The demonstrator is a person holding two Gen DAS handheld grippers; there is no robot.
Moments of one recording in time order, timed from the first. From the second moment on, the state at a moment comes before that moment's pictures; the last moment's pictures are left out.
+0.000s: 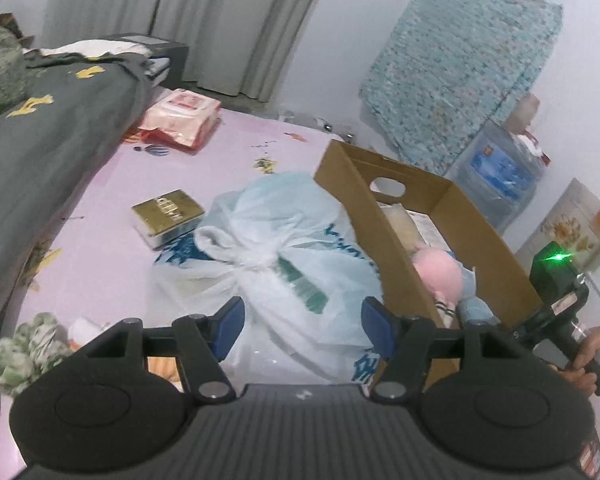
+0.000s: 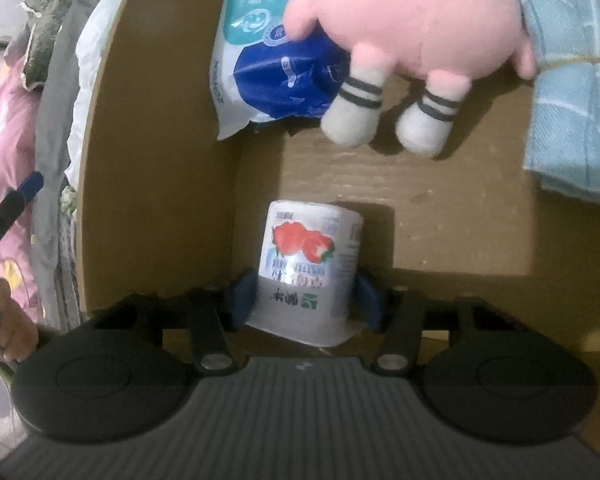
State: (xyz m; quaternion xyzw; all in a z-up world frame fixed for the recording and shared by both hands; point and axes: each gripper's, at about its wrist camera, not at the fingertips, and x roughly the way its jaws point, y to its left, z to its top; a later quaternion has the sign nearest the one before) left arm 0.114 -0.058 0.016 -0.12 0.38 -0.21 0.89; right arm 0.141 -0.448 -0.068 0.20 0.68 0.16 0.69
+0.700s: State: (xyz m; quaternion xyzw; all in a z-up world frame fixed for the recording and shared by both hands) left arm 0.098 -0.072 0.012 -0.09 0.36 -0.24 0.89; right arm 0.103 -0.513 -0.076 0.54 0.53 0.11 0.65
